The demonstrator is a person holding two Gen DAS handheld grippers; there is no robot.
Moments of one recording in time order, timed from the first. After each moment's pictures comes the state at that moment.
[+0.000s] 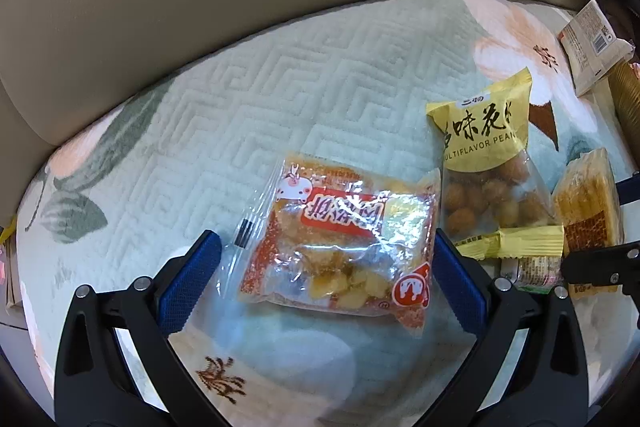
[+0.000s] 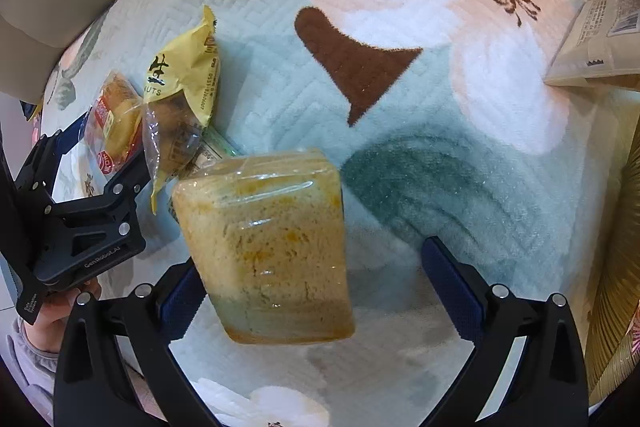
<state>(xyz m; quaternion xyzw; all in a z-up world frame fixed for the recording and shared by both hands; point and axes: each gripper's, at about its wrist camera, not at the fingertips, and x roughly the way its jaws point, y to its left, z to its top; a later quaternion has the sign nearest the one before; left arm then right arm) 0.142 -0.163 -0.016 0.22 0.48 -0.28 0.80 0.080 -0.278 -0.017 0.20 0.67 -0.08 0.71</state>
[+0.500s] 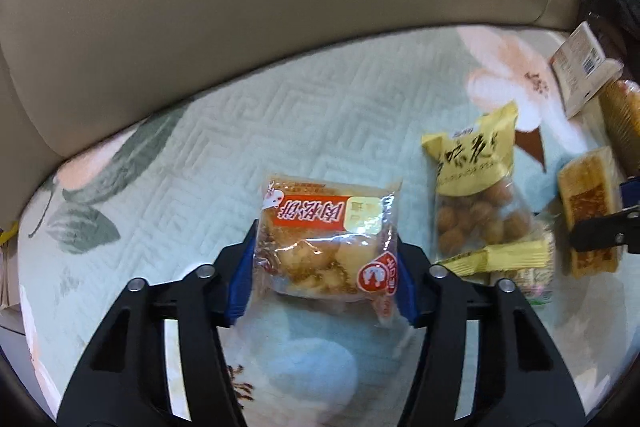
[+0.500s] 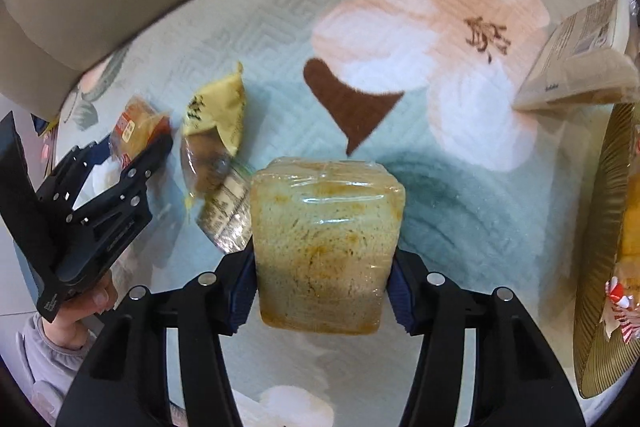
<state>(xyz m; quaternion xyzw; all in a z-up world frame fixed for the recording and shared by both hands) 0.133 -0.138 0.006 0.19 0.45 -0.30 0.82 0.075 -0.278 0.020 0.21 0.61 -0.09 0.76</state>
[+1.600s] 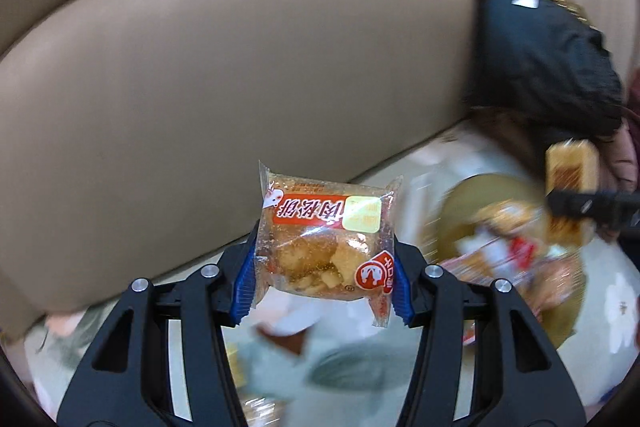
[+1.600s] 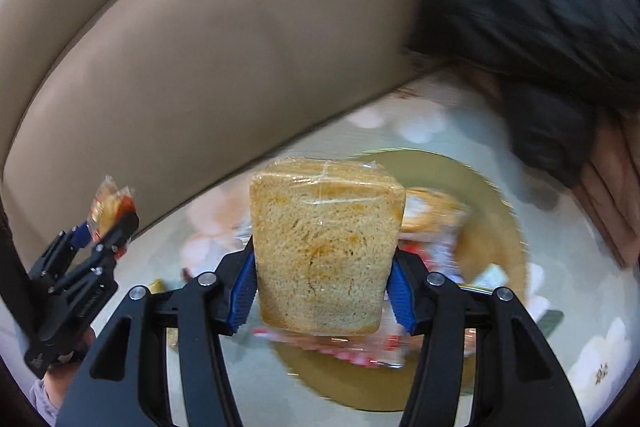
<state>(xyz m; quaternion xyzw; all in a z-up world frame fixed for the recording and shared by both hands) 0.035 -0.327 0.175 0.18 0.32 -0.43 0.83 -0.121 -0.475 0.169 0.30 0.36 -0.30 0.83</state>
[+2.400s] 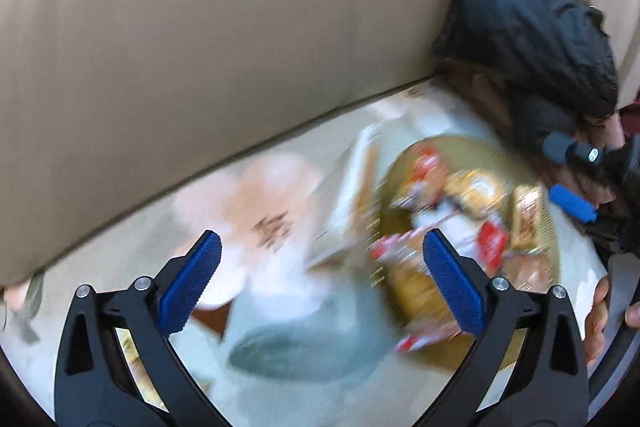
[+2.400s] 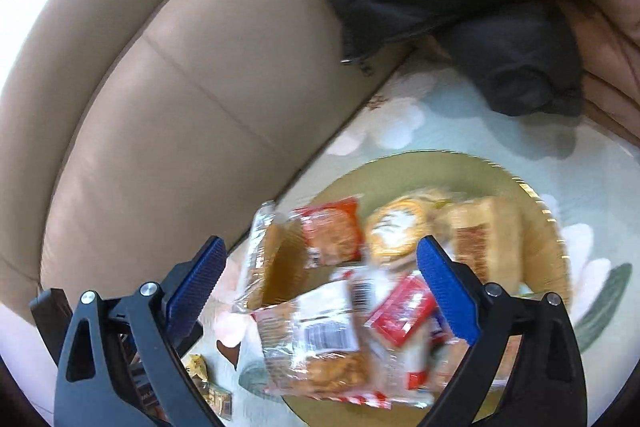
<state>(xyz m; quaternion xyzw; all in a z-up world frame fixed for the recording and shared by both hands) 0.037 -0.345 0.138 0.17 0.42 -0.43 0.78 -0.143 -0.484 0.137 0.39 0.22 -0.30 0.84</state>
